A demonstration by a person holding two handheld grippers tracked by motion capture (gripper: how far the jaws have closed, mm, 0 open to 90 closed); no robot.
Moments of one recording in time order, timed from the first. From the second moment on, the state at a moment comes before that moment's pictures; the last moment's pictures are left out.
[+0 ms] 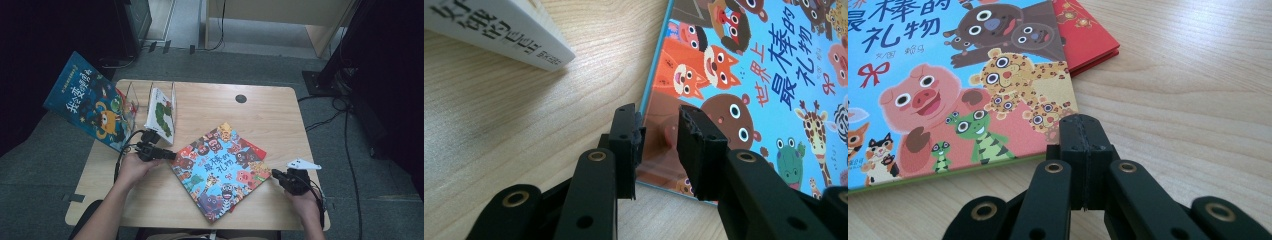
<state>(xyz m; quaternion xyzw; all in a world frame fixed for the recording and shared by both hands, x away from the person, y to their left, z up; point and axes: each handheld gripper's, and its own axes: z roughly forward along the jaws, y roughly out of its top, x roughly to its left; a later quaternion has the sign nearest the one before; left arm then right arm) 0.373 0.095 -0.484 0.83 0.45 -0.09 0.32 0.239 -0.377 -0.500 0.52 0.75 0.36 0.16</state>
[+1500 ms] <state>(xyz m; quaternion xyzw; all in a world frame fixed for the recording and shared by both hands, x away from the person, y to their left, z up) 0.342 0.094 -0.496 0.82 0.45 -0.09 0.34 0.295 -0.374 -0.502 0.54 0.74 0.37 0.17</state>
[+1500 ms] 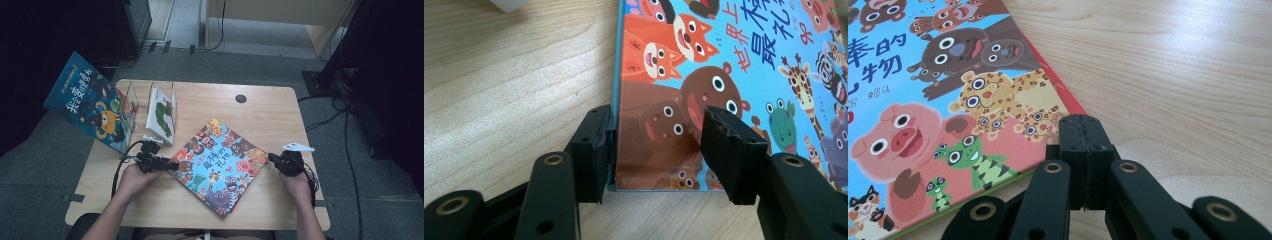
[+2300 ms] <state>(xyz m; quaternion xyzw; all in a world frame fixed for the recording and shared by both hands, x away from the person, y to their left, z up) 0.328 0.094 -0.491 0.83 0.46 -0.08 0.32 0.316 -0.372 -0.504 0.54 0.74 0.37 0.17</state>
